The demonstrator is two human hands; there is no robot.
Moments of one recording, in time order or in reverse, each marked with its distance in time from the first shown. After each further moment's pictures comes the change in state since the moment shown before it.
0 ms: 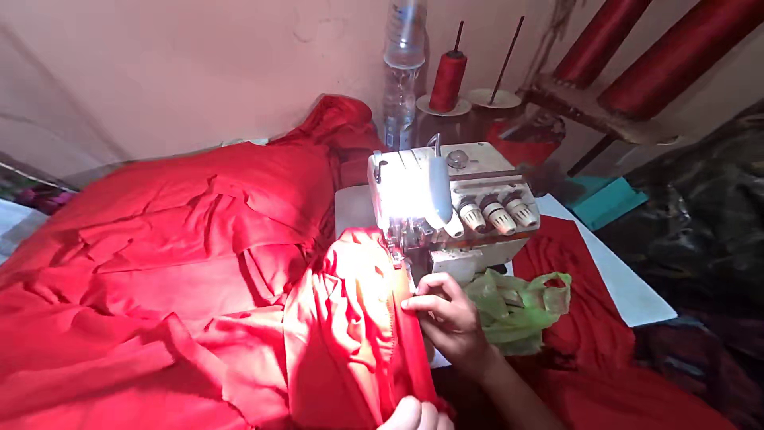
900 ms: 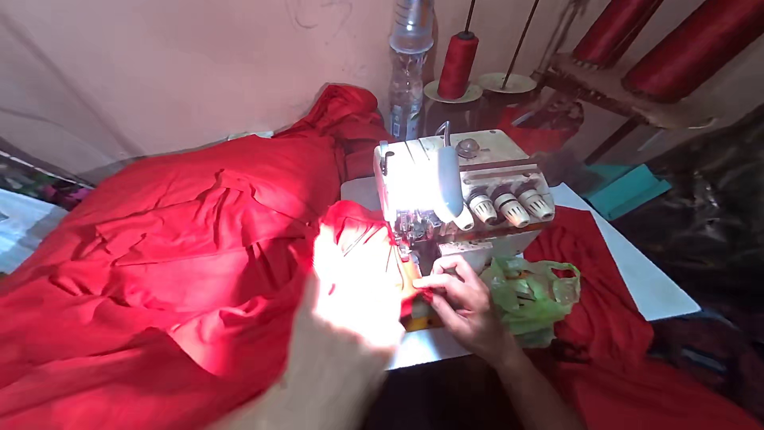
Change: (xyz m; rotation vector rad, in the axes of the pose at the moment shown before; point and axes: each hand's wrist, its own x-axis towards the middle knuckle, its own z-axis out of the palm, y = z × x) left_hand 0.038 -0.082 -0.048 0.243 0.080 -0.217; right_hand 0.007 -0.002 -0.008 -0.060 -0.005 0.079
